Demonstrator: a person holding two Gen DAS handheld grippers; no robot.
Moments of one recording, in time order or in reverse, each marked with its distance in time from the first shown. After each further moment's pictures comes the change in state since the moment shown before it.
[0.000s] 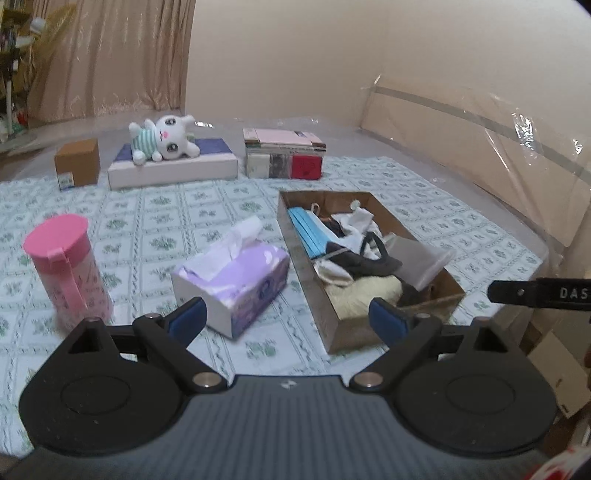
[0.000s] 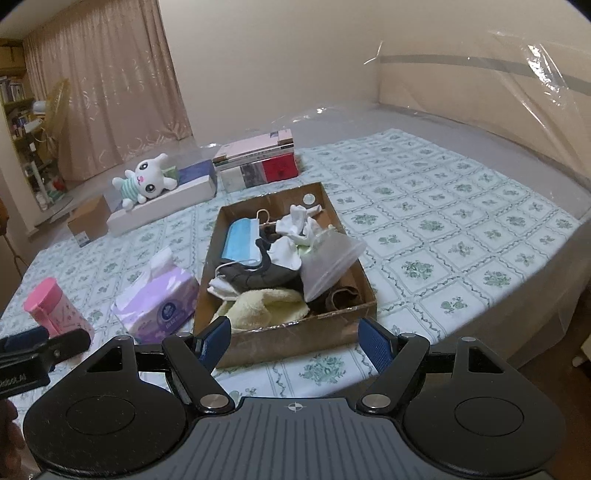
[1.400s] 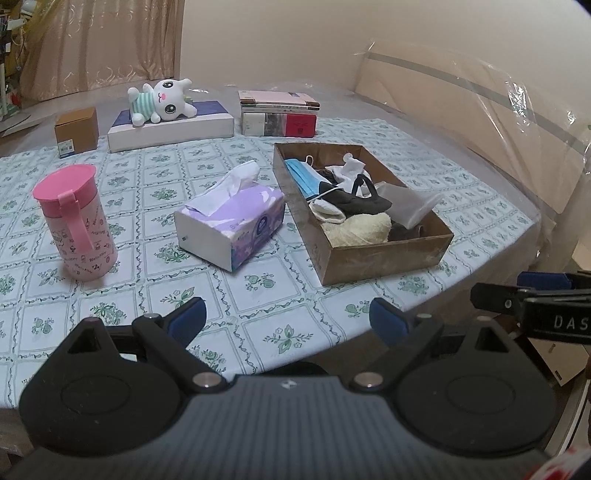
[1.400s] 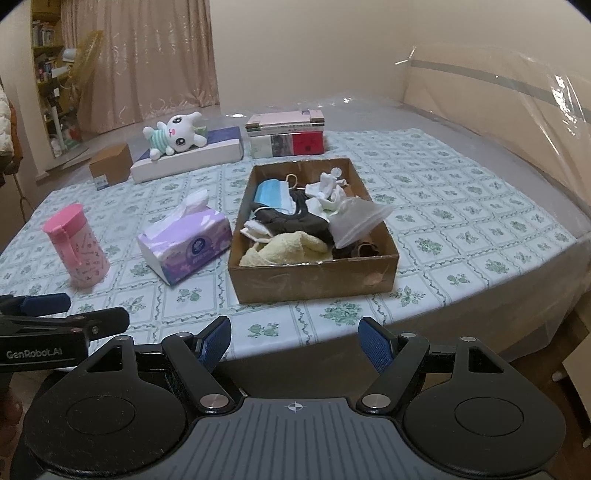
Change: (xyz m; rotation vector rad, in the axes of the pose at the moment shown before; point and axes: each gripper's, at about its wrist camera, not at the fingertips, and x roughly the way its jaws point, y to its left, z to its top) left arm -0.024 0.000 -0.038 0.021 0.107 -0.004; right arm -0.028 0.047 -0.055 -0.160 0.051 -0.018
